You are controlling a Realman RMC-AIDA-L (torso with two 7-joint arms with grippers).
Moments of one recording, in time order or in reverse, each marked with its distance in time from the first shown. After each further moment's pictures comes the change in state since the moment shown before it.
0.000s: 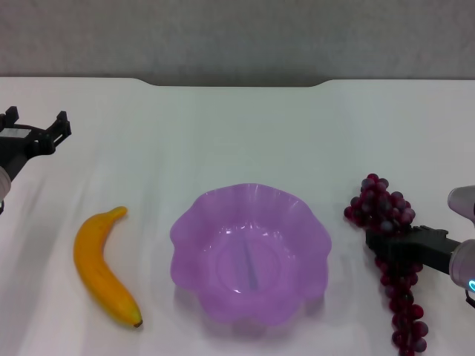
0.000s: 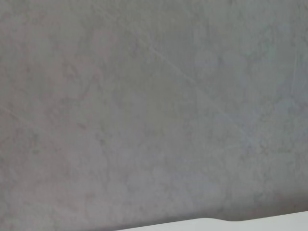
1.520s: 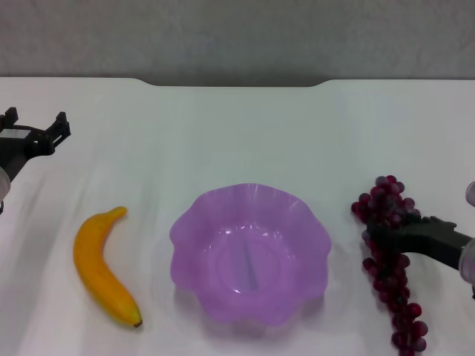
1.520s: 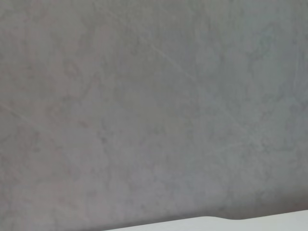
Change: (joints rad) left arm -0.004 0.000 -0.004 0.008 0.000 0.000 0.000; right arm -0.091 0.001 0.018 -0.147 -0.042 0.019 0.045
